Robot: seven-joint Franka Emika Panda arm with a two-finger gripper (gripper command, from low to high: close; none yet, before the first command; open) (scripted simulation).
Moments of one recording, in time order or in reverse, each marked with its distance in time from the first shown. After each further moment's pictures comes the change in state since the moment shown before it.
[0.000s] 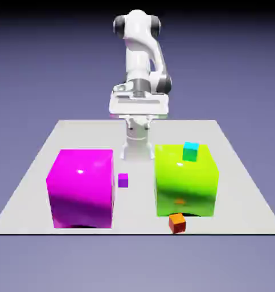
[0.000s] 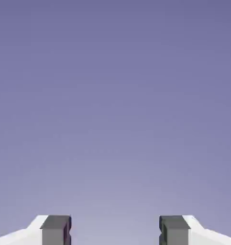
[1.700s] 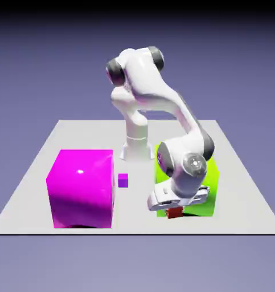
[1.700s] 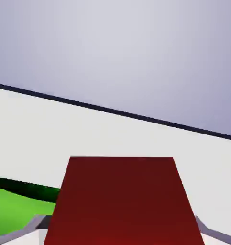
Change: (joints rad) arm -0.131 1.070 0.403 1.010 -0.188 -1.225 0.136
